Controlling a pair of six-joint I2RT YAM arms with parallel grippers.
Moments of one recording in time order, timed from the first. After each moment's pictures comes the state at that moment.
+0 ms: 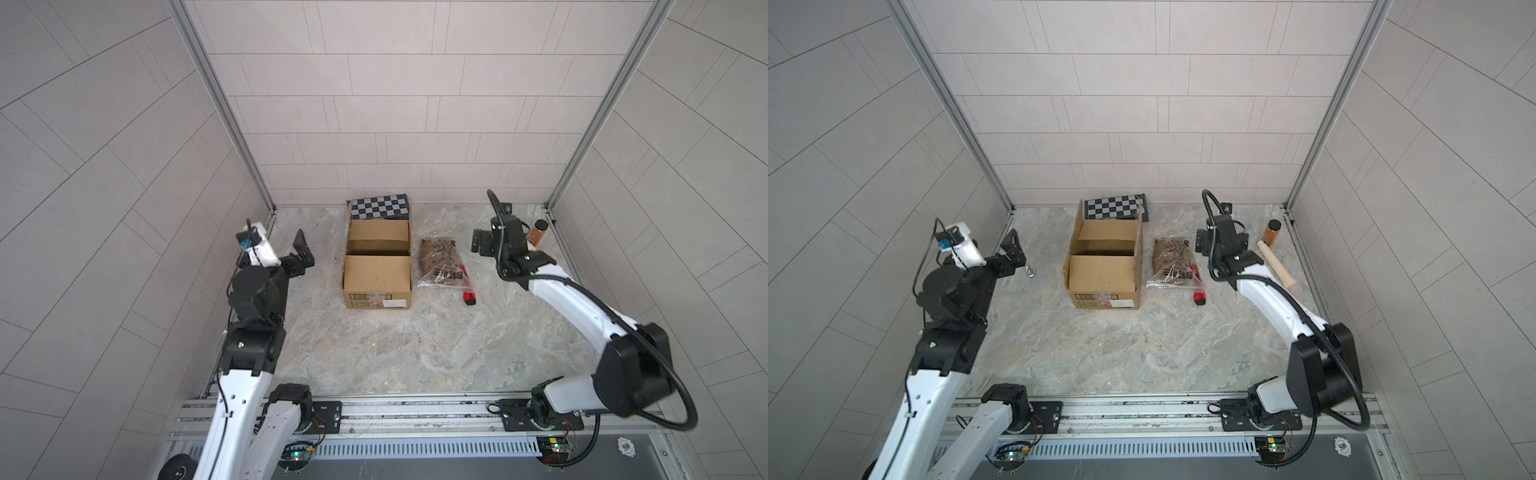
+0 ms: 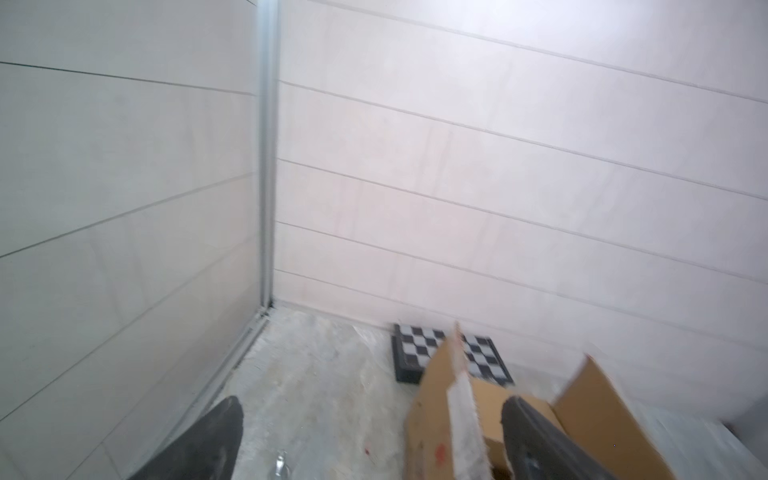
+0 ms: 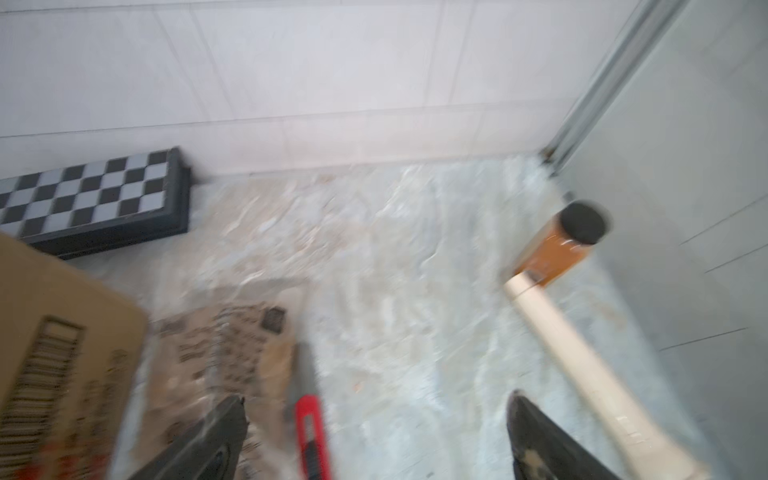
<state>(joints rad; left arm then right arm) -0.05 0.64 0.68 -0.05 -0.28 -0.21 0.30 1.31 0.92 -0.15 0.48 0.19</state>
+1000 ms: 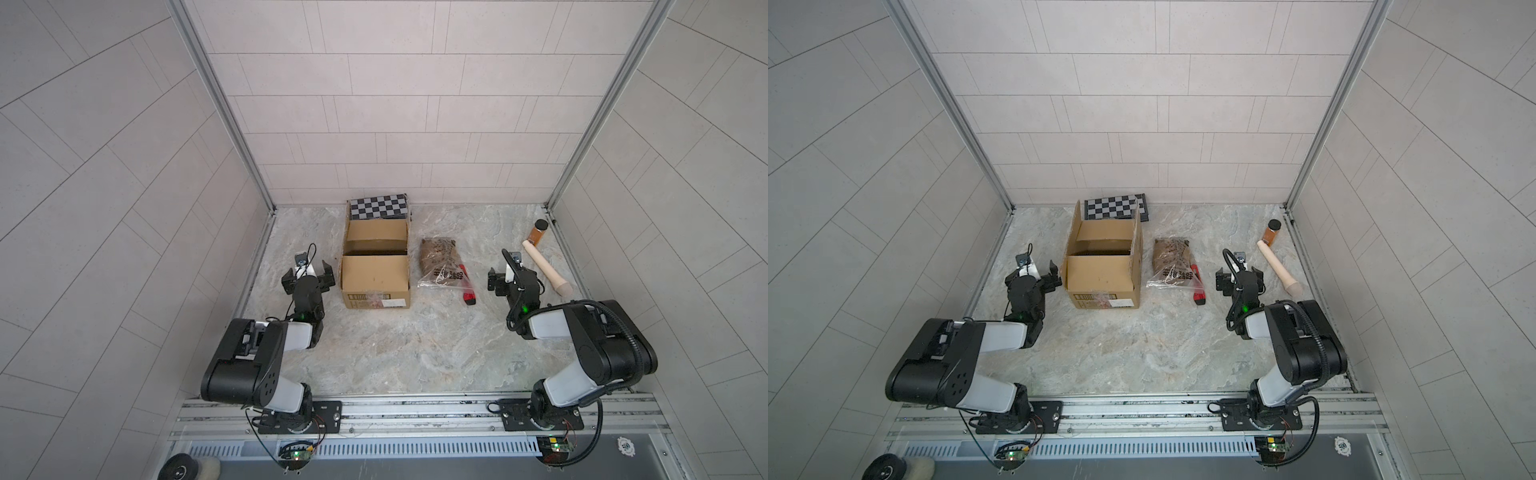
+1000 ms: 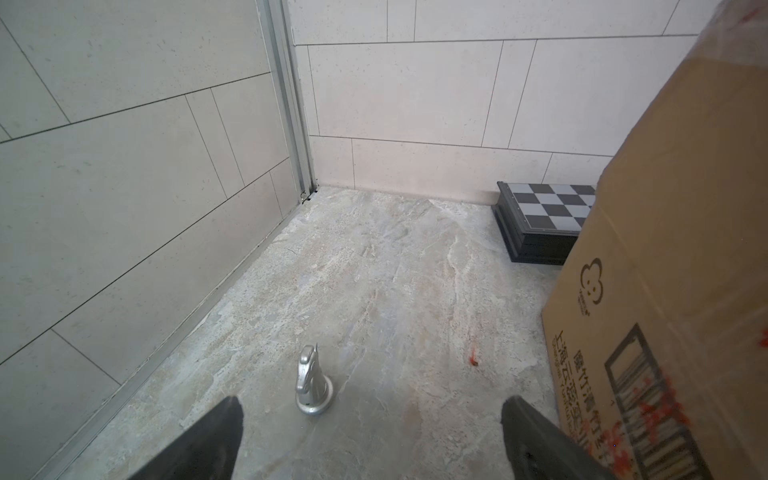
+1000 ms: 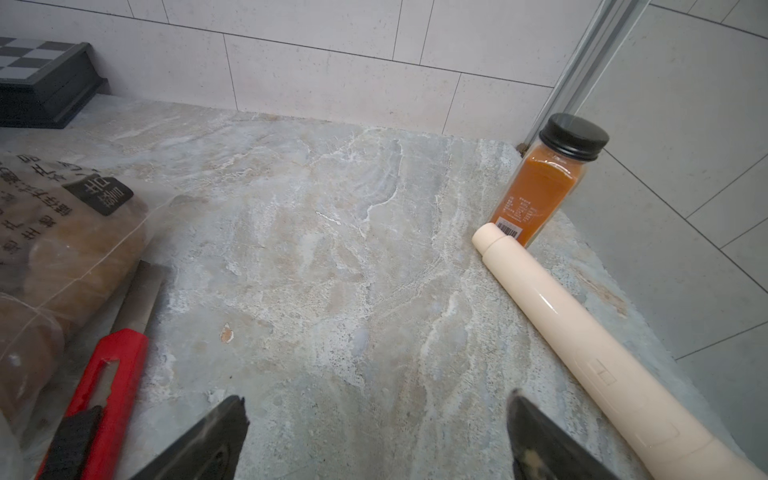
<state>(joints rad) -0.11 1.47 0.32 0.92 -0.41 -0.04 0.07 1.57 0.38 0.83 0.24 -0.06</state>
